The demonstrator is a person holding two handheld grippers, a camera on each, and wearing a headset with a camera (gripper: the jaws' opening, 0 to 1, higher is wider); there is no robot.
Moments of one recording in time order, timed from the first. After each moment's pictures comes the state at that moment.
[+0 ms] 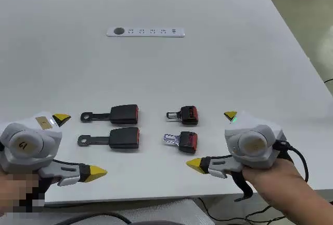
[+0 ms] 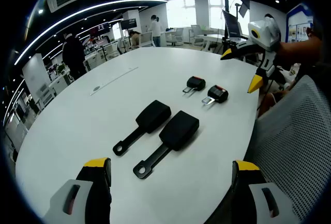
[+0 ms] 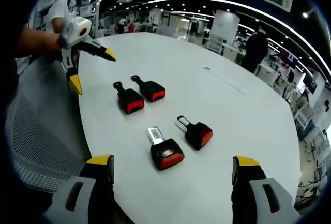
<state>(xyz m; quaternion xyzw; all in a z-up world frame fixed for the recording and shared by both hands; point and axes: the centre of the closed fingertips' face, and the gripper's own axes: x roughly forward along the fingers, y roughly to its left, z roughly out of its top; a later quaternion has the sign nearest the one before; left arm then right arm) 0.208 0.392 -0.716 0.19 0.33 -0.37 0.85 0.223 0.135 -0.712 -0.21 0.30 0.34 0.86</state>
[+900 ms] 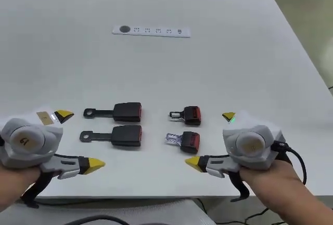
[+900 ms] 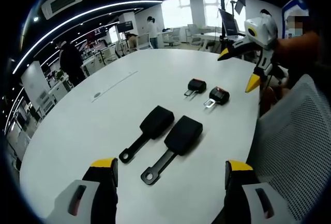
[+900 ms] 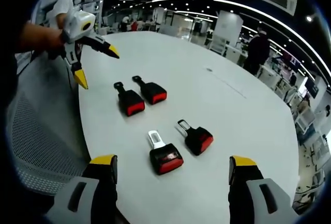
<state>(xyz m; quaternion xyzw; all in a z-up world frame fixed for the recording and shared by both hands) 0.218 0.390 -0.704 0.21 0.32 -0.37 0.85 0.233 0.145 -0.709 -0.23 0.30 0.36 0.86</state>
